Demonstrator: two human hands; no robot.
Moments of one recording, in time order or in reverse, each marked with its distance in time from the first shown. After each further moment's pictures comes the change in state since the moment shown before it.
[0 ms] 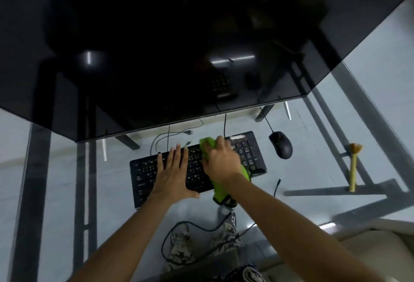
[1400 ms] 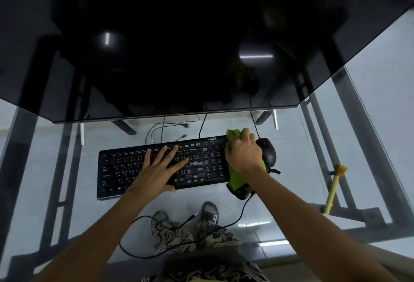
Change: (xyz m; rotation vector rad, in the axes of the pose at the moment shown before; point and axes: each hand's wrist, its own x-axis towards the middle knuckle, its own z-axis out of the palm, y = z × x) left_hand 0.001 0.046 -0.012 0.037 -0.037 0.095; right_hand 0.017 0.140 -0.023 -0.049 -0.016 0.095
